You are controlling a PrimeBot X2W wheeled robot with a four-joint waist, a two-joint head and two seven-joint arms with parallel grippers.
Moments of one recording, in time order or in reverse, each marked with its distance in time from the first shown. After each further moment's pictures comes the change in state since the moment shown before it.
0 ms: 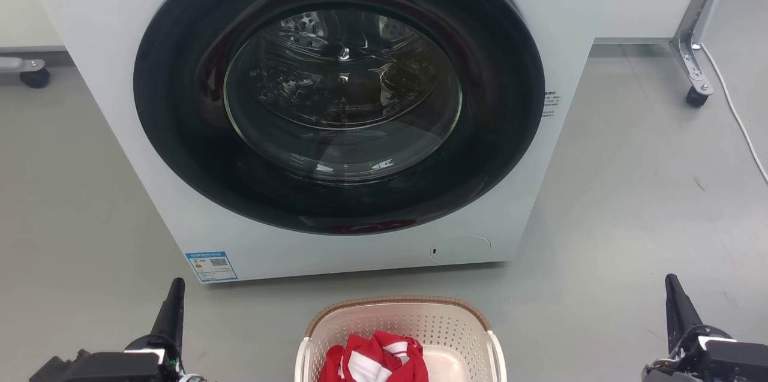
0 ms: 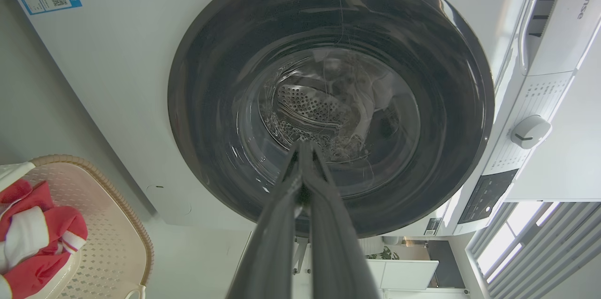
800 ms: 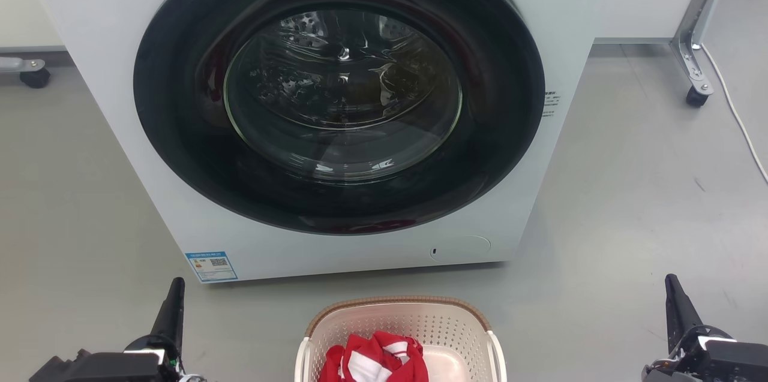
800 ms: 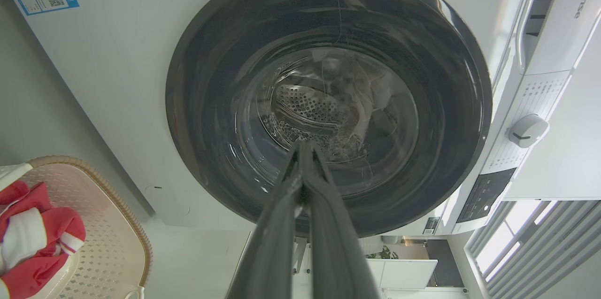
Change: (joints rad) left arm 0.000 0.000 0.000 0.001 0.000 -0.007 0.000; right arm 0.000 0.000 0.000 0.000 0.000 0.000 0.000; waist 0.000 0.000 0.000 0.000
